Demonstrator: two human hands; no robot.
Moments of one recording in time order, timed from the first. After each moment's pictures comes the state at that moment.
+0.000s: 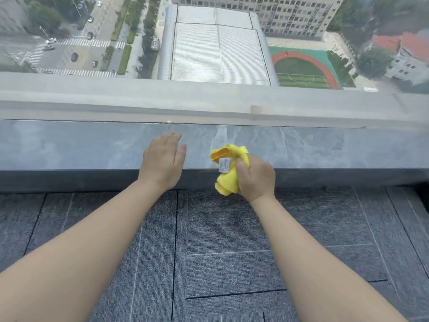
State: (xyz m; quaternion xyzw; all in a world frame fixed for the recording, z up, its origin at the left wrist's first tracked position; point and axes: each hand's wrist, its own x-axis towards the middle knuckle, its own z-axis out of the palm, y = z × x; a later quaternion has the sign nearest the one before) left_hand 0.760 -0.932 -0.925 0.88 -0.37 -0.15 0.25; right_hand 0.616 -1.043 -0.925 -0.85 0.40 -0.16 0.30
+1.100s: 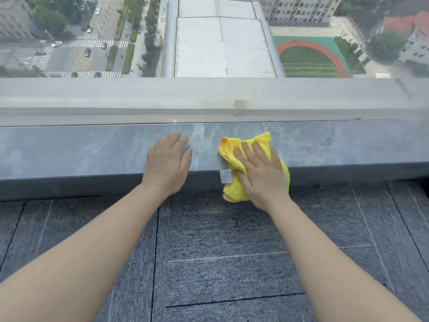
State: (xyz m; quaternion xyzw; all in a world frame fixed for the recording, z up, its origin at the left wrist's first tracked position) left_hand 0.722 -0.983 -0.937 0.88 -0.40 -0.14 0.20; right_hand 0.567 -1.110 -0.958 -0.96 0.28 0.04 0.09
